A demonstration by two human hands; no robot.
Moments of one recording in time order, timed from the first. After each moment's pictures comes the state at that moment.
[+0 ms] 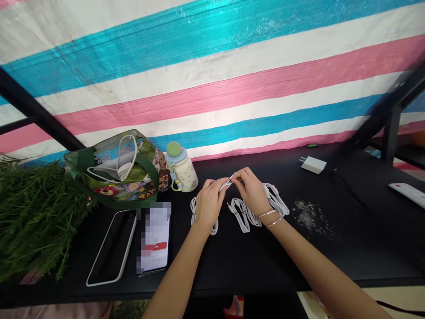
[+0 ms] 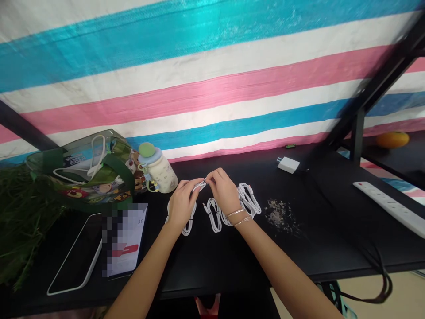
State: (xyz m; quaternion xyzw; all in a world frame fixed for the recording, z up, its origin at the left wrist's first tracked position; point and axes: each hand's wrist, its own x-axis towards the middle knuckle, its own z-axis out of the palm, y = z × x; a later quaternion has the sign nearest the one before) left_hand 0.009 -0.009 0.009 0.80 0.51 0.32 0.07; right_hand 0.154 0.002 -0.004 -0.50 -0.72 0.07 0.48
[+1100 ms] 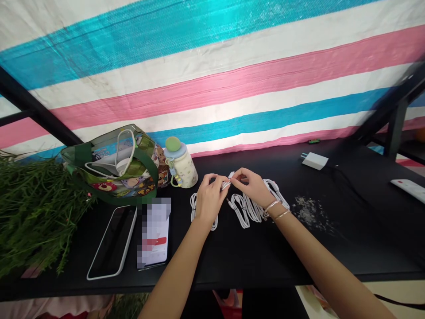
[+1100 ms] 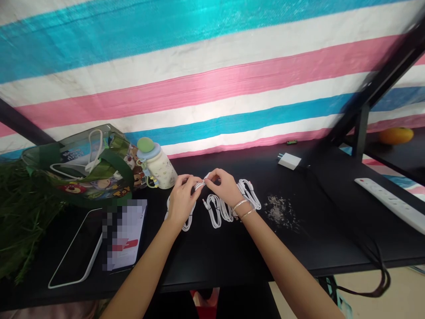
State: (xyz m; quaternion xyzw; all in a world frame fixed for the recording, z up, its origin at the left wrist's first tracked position) left_hand 0.009 -0.007 0.002 0.81 0.47 0.35 0.00; right_hand 0.158 0.006 -0.002 -0.49 -0.64 0.32 0.50
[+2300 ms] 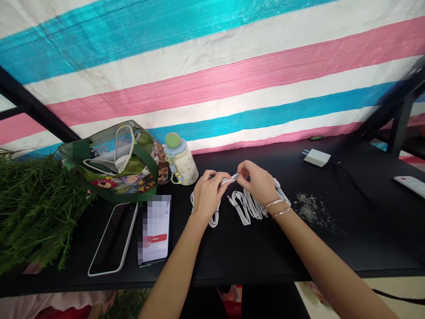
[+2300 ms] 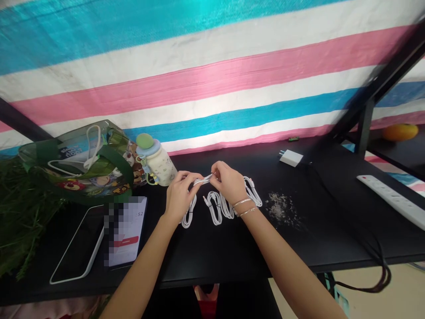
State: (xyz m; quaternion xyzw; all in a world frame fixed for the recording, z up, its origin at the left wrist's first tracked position) left_hand 0.004 -0.008 0.012 0.82 0.47 0.33 0.02; right_hand 0.162 0.000 0.011 -0.57 -0.70 0.11 0.41
